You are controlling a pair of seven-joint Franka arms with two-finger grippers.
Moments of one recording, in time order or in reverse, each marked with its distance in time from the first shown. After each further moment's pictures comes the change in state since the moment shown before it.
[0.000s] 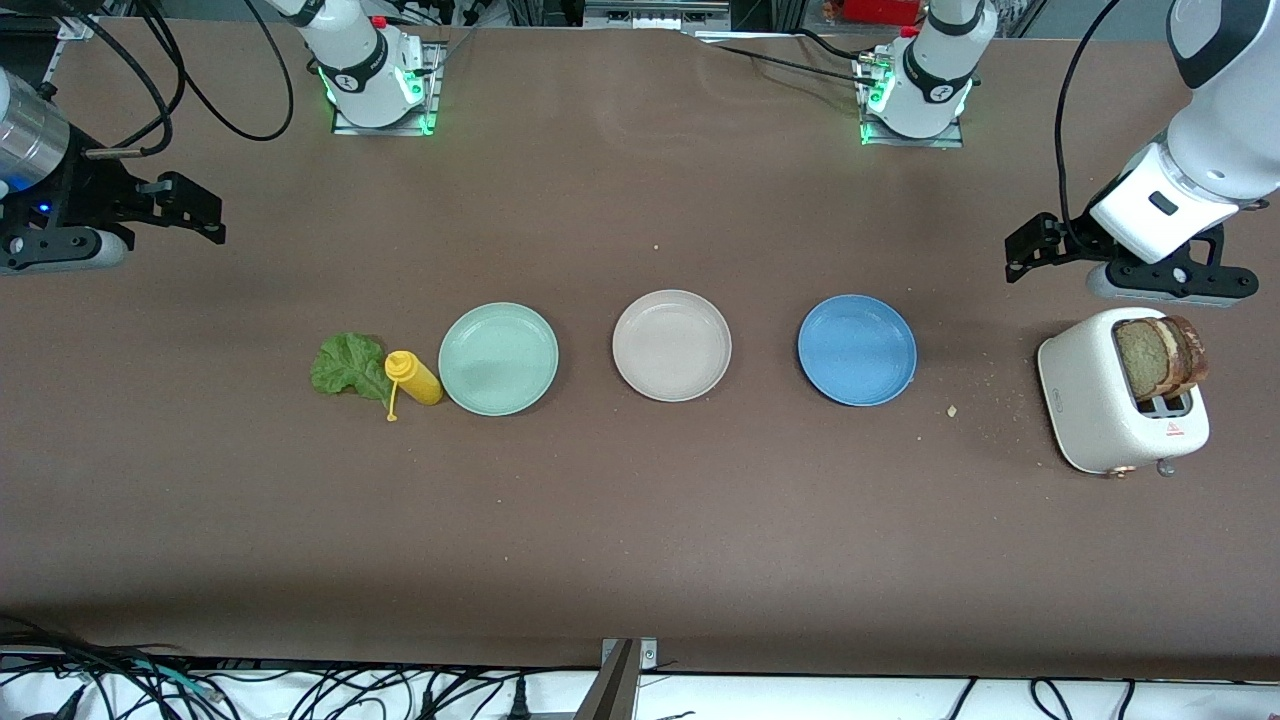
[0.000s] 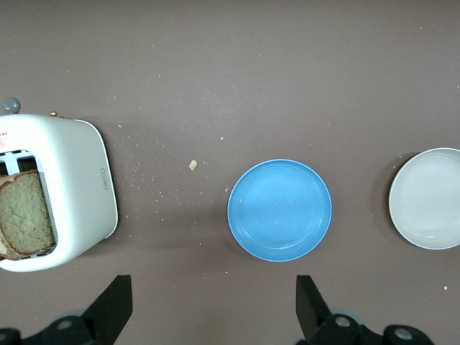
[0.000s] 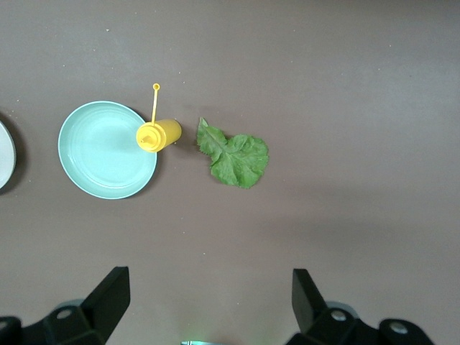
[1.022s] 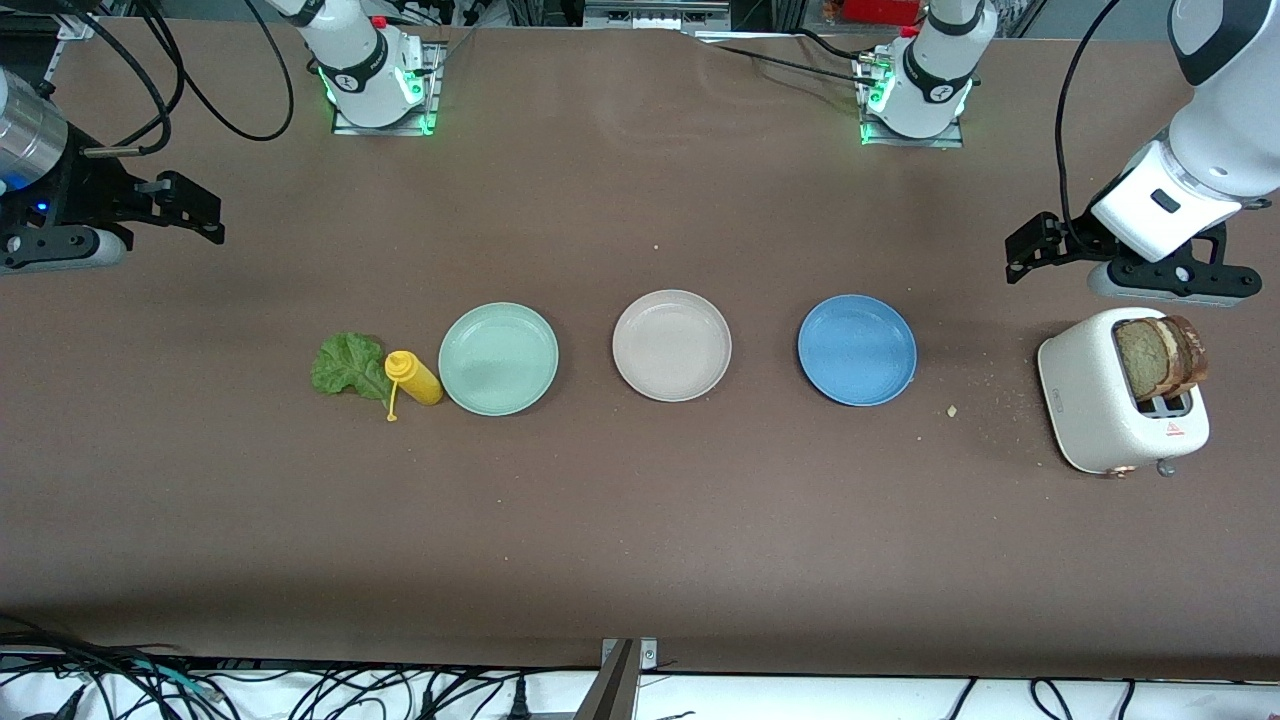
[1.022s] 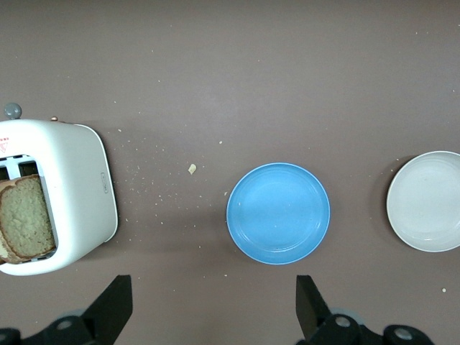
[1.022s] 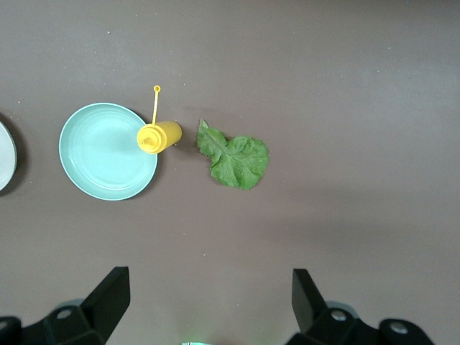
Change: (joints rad) left arm -0.002 0.002 -0.001 0.010 0.000 0.003 0.000; right arm 0.000 0.000 0.000 0.004 0.000 0.001 0.000
